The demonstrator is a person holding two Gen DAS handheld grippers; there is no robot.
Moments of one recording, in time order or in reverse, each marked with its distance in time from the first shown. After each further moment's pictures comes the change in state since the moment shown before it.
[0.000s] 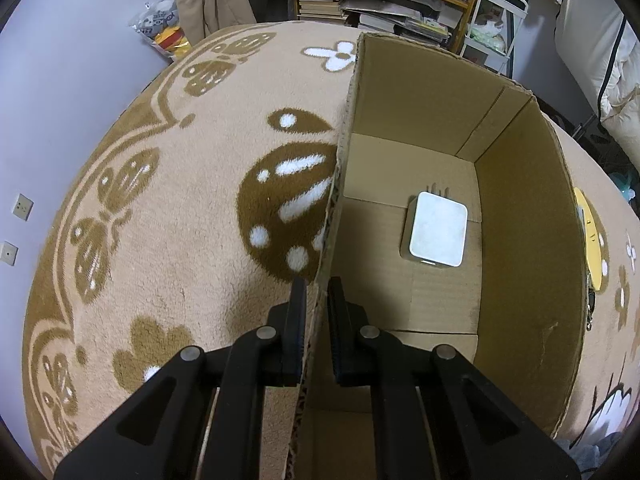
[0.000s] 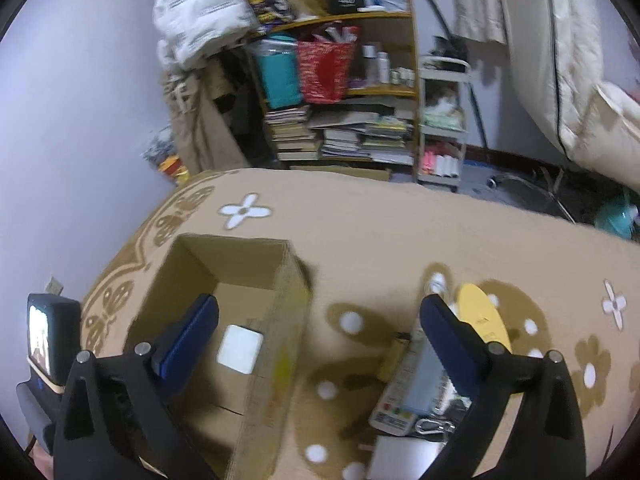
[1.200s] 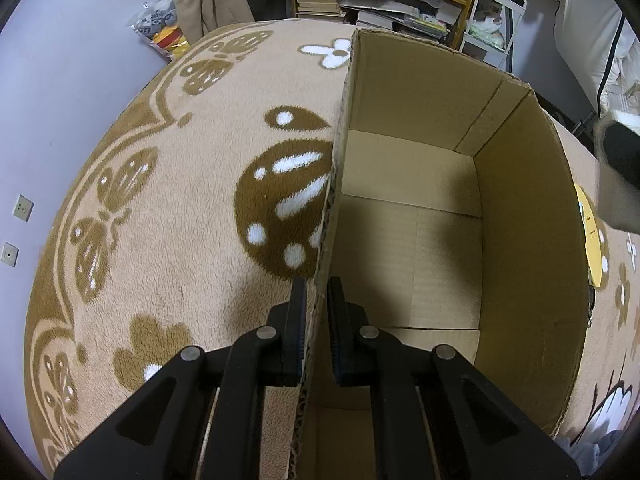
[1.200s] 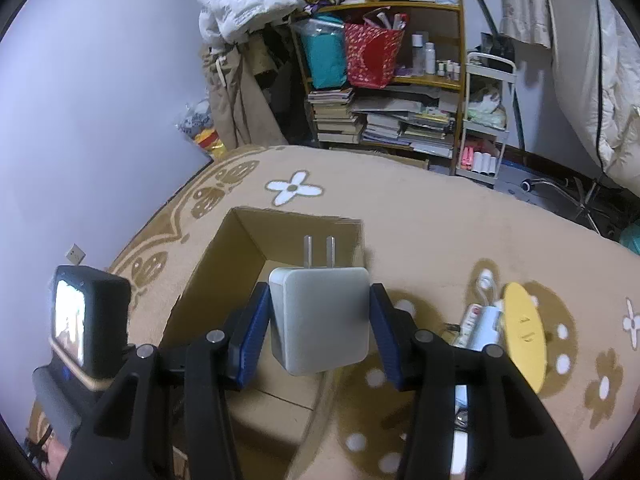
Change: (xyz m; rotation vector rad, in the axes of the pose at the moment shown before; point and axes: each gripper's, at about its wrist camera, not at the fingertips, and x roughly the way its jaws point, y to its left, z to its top) left arm -0.002 0.000 -0.002 0.010 0.008 0.000; right arm 0.019 0.065 -0.006 -0.127 0.073 0.105
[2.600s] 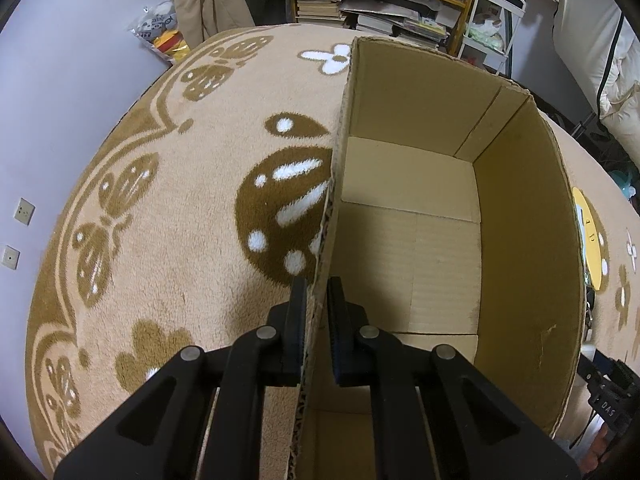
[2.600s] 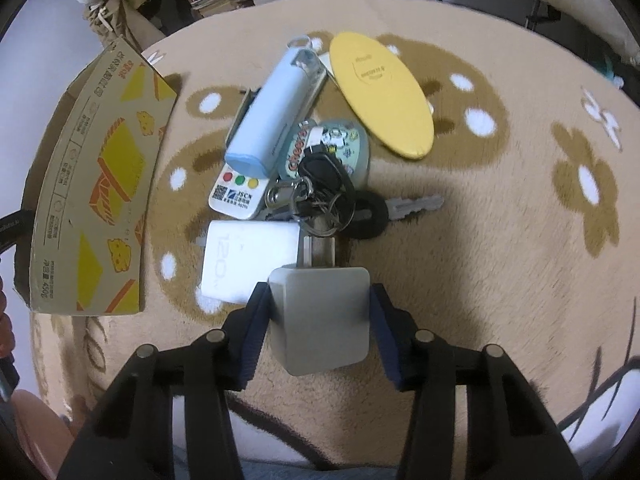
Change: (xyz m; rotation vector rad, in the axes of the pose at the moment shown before) left arm -0.001 -0.002 0.004 0.006 -0.010 0.010; right arm -0.005 -0.162 -0.150 0.263 0.363 -0.118
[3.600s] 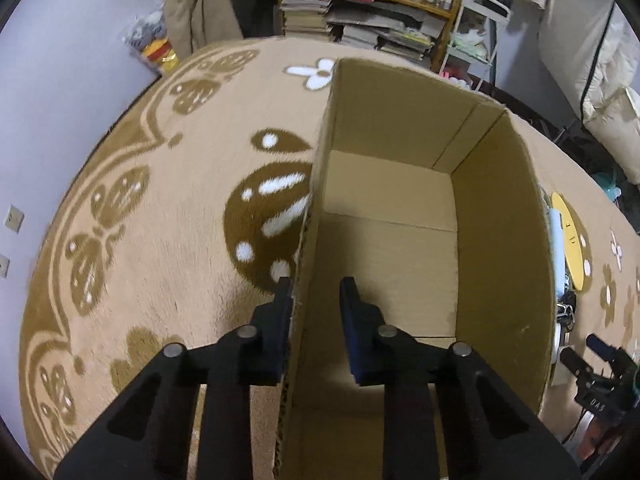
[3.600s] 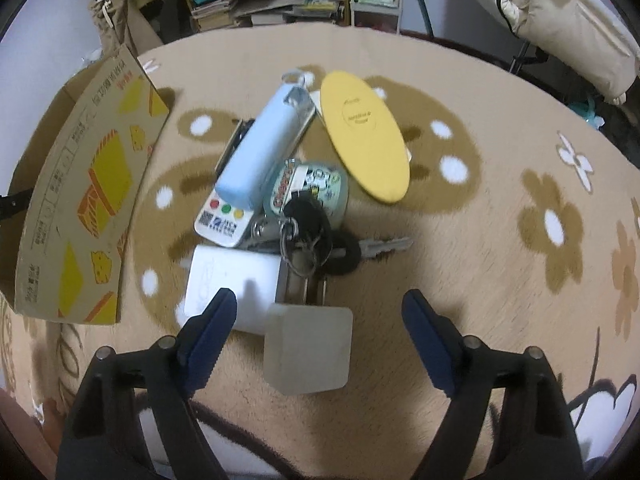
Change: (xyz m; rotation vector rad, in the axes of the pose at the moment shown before) left arm -0.010 -0.001 0.001 0.000 -0.024 -0.055; right arm -0.013 0.010 0.014 -0.053 -0.053 -0.107
